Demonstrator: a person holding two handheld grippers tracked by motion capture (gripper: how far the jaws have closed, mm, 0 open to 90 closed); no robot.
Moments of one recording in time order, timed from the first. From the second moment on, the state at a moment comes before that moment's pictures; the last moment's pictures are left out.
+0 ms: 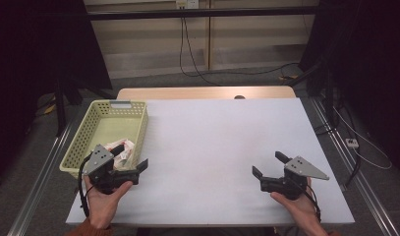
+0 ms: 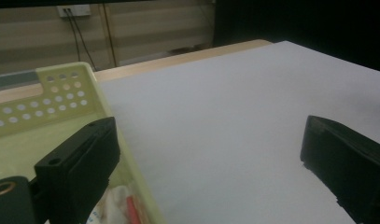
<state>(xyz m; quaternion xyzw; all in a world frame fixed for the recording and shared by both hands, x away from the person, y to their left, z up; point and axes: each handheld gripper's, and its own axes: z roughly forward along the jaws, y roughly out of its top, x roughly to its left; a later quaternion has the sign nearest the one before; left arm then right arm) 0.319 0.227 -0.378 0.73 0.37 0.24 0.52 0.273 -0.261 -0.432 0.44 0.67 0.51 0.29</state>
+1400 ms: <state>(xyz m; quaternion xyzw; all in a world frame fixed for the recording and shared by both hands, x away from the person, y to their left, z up) 0.369 0.252 -0.340 0.74 0.42 0.25 0.47 0.273 -0.257 -0.433 0.44 0.68 0.51 0.29</state>
